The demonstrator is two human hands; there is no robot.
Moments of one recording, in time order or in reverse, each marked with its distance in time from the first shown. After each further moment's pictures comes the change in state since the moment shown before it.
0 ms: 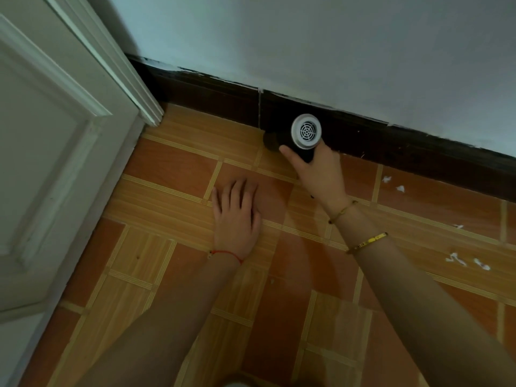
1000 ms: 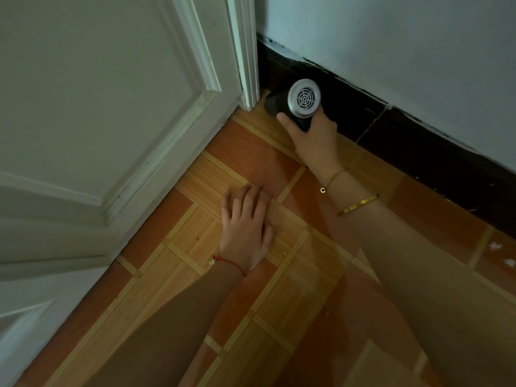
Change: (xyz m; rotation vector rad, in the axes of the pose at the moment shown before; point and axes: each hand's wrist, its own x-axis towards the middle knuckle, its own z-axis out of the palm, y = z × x) left_hand -0.031 -0.091 -0.038 0.137 -0.046 -0.146; right_hand 0.063 -0.097 0.153 0.141 -0.261 -0.180
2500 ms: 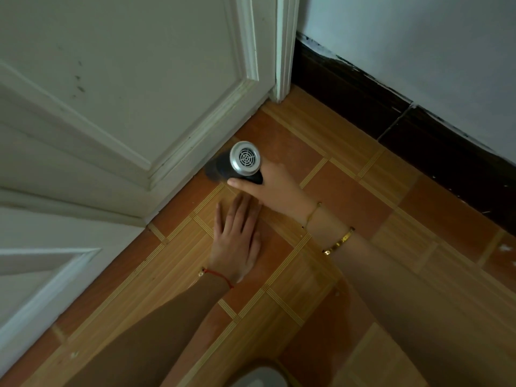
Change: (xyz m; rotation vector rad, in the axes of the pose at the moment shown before) left_hand -0.083 -0.028 -0.010 0.004 -0.069 -0.075; right_hand -0.102 -0.030 0.064 -0.081 -0.593 -0.151
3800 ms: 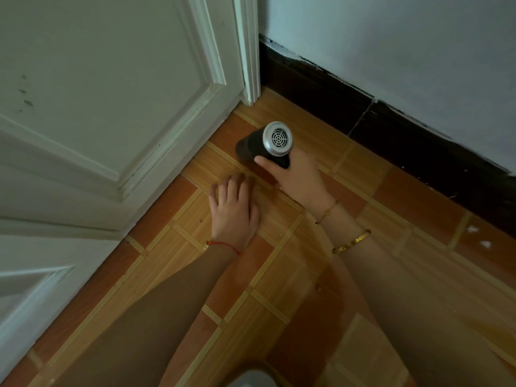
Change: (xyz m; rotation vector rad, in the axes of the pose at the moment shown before) left_hand 0.069 0.029 -0.006 -0.067 0.192 -0.125; right_hand -0.027 0.024 -0.060 0.044 0.334 0.139
